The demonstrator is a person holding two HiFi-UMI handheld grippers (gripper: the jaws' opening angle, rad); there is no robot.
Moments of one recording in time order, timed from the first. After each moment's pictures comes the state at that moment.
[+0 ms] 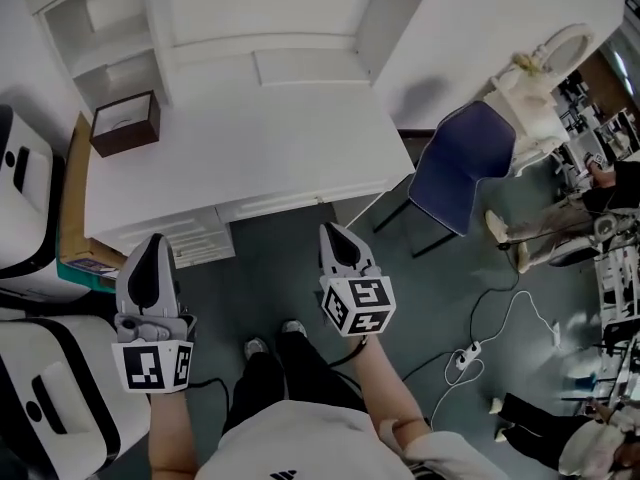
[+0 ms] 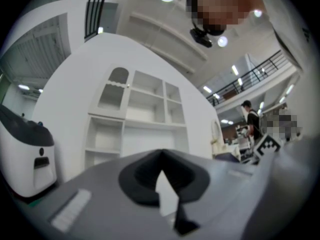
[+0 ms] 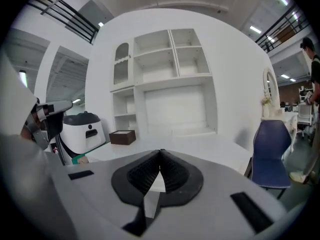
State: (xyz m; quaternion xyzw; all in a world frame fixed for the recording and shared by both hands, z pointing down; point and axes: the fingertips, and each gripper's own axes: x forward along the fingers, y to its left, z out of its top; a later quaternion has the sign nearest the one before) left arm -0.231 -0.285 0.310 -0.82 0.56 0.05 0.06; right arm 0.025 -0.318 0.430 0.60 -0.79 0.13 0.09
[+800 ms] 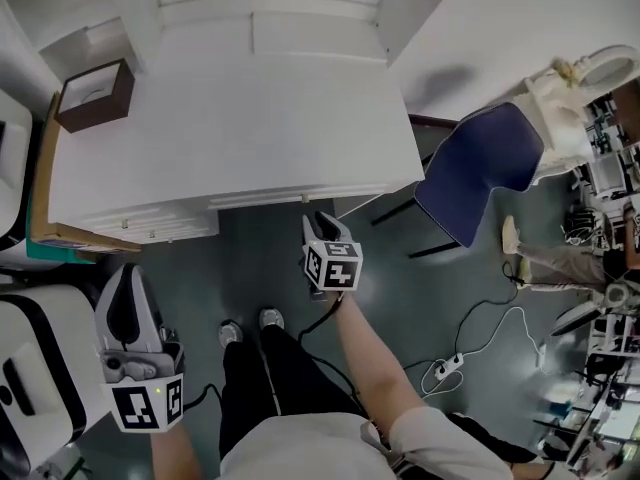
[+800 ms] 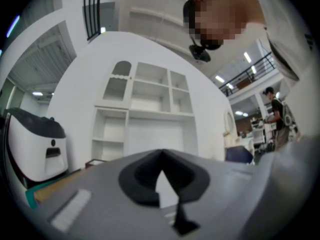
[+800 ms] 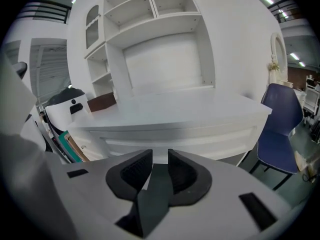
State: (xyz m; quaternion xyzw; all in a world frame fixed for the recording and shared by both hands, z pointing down) left arm -0.167 -0.301 0.351 -0.78 0.63 0.01 0.03; right arm 0.107 -0.418 0.627 0.56 -0.76 0.27 0.21
